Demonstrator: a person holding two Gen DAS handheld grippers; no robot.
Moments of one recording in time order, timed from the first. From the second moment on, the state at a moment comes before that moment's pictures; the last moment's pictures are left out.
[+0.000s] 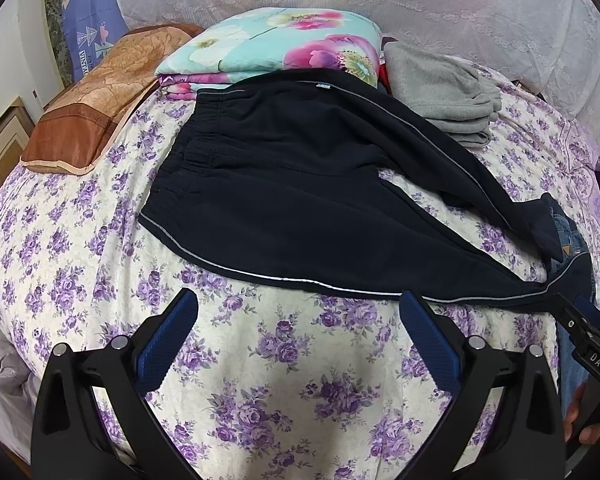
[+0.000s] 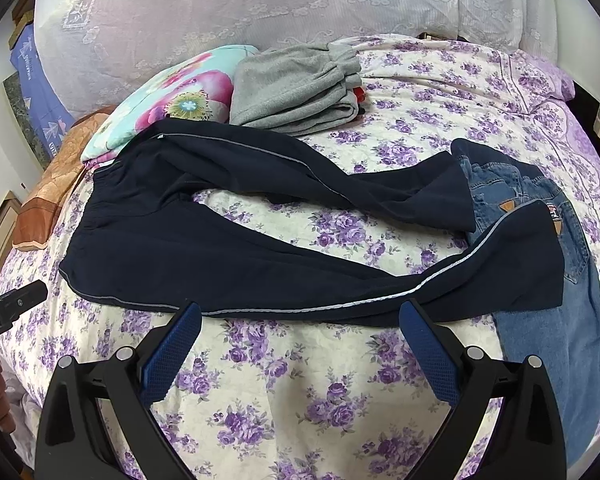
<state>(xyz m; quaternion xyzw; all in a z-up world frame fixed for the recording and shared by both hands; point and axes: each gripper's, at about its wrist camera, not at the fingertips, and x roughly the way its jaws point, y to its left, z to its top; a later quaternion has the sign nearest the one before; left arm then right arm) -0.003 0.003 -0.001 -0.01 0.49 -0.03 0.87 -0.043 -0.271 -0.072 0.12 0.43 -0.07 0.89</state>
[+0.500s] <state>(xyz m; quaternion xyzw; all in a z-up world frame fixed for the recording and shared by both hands) -0.001 0.001 0.001 0.00 0.49 -0.03 0.87 -0.042 -0.272 -0.072 0.12 0.43 -0.07 0.89</state>
